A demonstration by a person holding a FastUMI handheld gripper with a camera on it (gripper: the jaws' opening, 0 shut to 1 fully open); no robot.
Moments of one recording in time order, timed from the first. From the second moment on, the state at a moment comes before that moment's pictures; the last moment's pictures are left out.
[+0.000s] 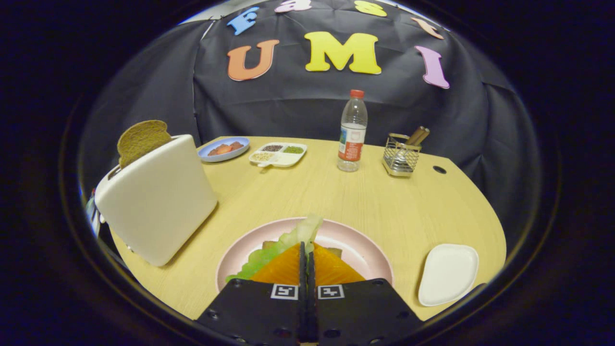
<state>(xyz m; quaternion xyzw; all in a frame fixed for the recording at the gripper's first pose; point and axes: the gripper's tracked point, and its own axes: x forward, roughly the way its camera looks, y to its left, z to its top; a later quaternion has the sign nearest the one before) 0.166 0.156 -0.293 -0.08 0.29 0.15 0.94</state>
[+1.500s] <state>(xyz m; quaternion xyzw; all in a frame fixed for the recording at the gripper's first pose) 0.089 0.247 -0.099 -0.12 0.12 0.17 0.97</state>
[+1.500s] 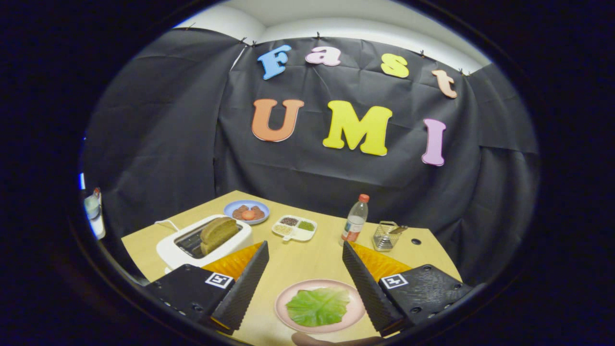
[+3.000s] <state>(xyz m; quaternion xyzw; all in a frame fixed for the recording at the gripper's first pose) 0.098 0.422 -0.136 -0.06 0.22 0.14 0.96</state>
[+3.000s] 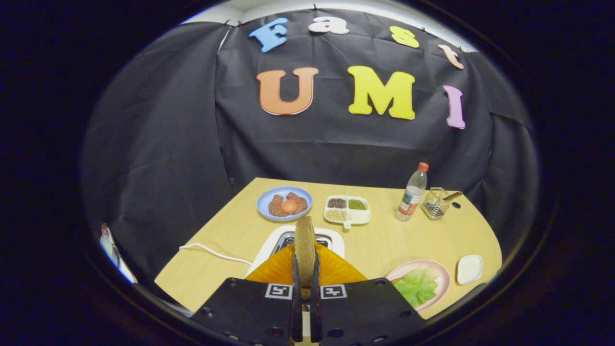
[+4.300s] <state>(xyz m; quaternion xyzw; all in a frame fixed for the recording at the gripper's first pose) 0.096 0.243 -0.166 -0.02 0.23 0.09 0.97</state>
